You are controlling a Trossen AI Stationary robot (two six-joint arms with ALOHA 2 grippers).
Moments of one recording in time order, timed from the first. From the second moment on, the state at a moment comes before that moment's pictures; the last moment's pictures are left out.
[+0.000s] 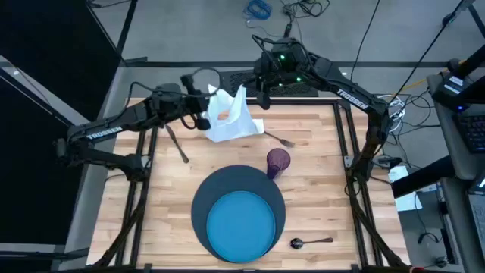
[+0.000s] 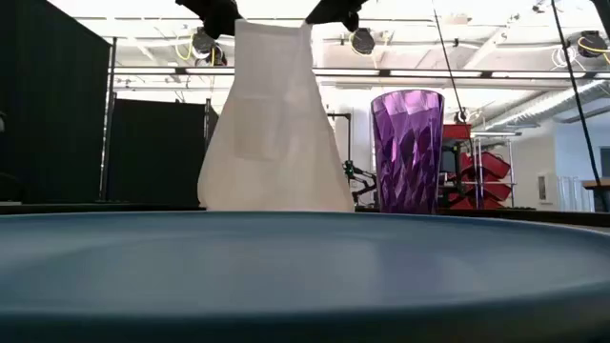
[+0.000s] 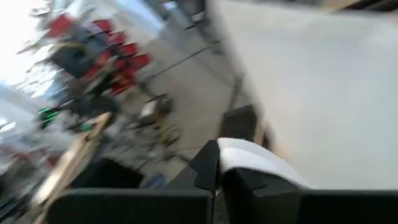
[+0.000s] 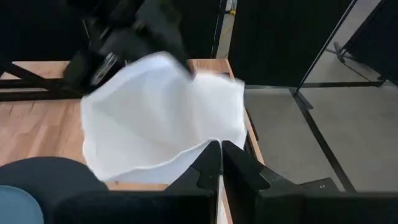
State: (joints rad) left arm 0.37 1.15 1.11 -0.25 -0.17 0.69; right arm -0.48 1.78 2.06 -0.78 -0.27 -0.25
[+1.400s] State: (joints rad) left arm 0.33 1.46 1.11 -0.25 0.26 0.66; right arm -0.52 1.77 2.07 -0.87 -0.21 -0.21
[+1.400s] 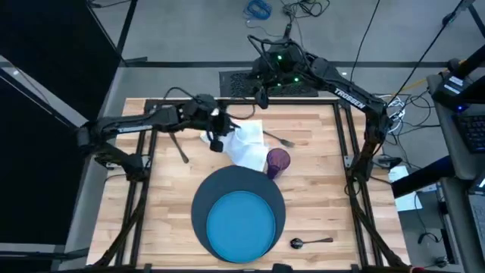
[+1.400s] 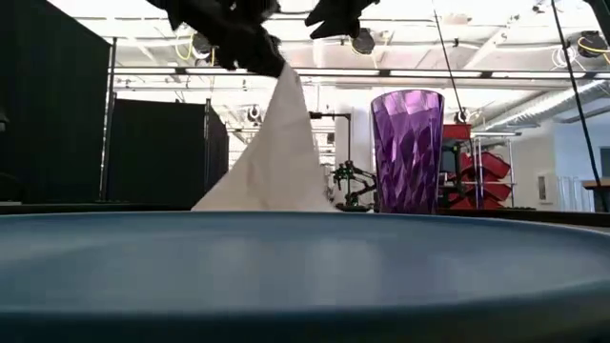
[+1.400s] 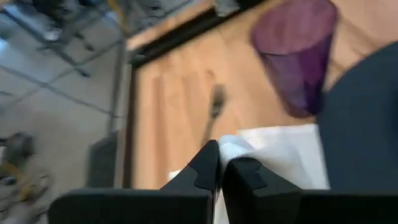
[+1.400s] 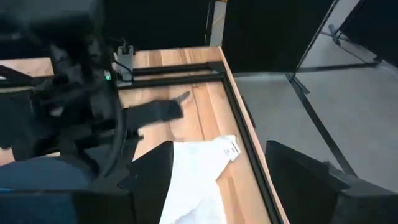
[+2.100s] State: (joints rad) left arm 0.09 1.39 1.11 -0.71 0.67 0.53; right arm -0.69 1.72 2.07 -1.05 -0.21 -0.20
